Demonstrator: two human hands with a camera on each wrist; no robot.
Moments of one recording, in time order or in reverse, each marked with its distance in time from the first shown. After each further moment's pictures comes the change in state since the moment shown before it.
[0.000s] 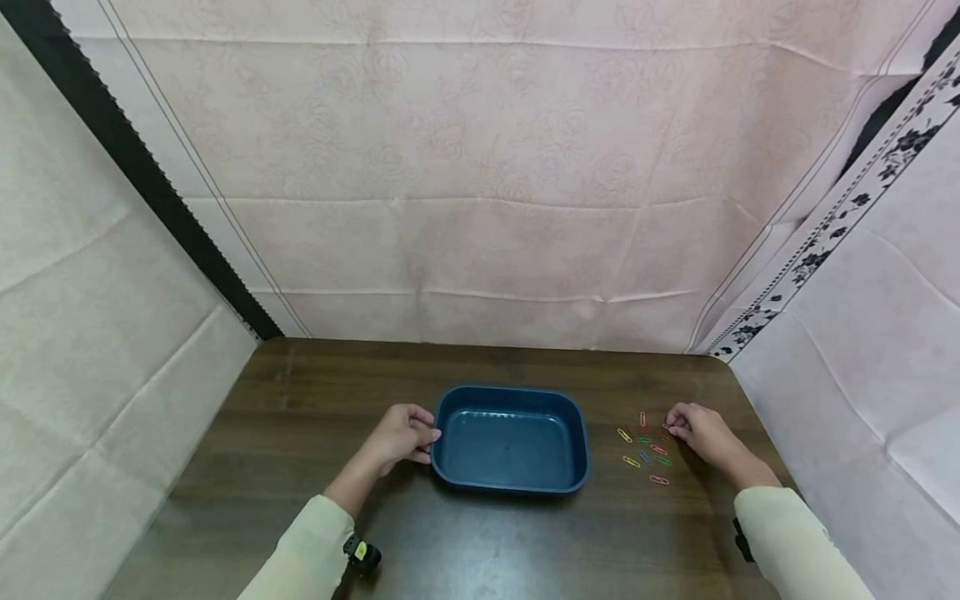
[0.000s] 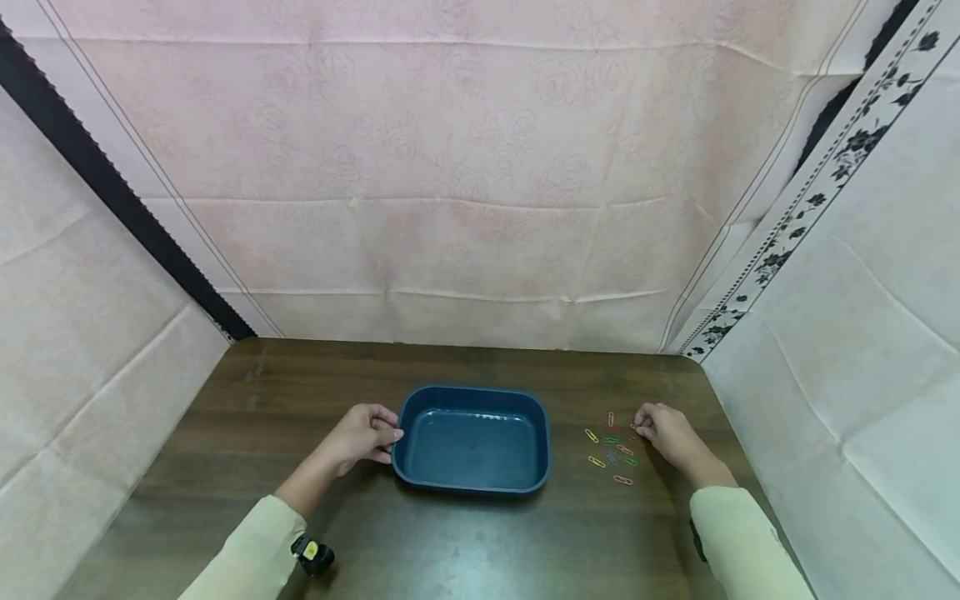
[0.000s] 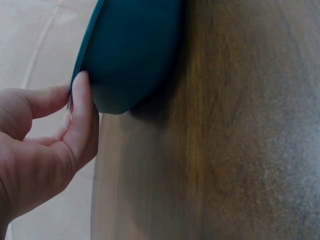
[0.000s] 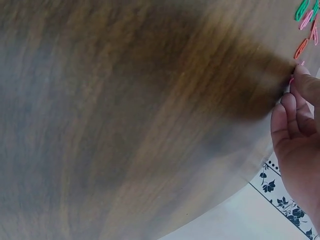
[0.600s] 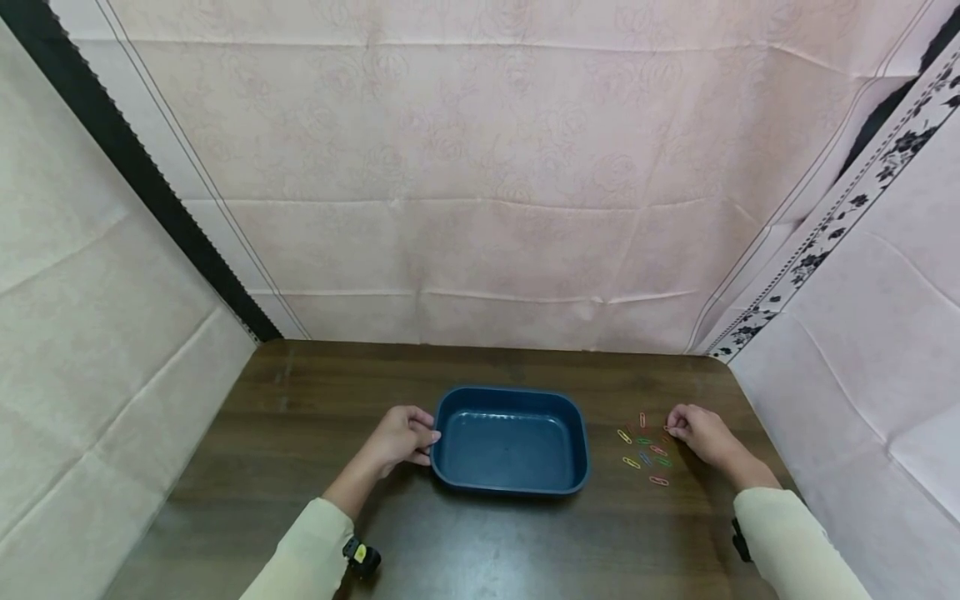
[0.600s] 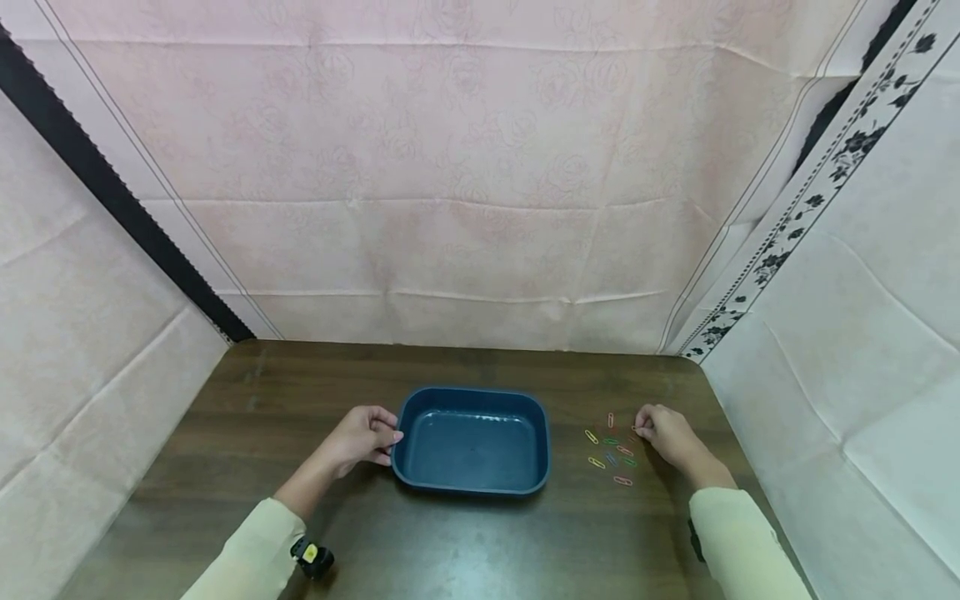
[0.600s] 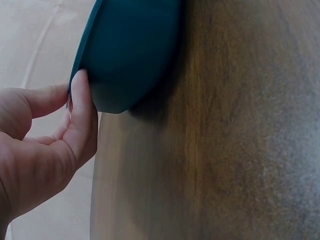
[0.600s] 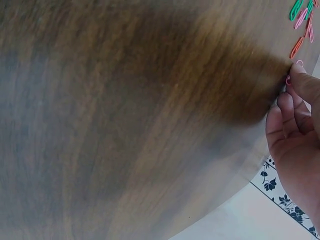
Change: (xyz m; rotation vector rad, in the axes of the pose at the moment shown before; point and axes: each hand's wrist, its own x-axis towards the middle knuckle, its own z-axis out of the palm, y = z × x) left_hand 0.000 -0.001 -0.001 -0.009 -0.010 0.003; right_hand 0.000 0.000 -0.002 0.019 -0.031 0.035
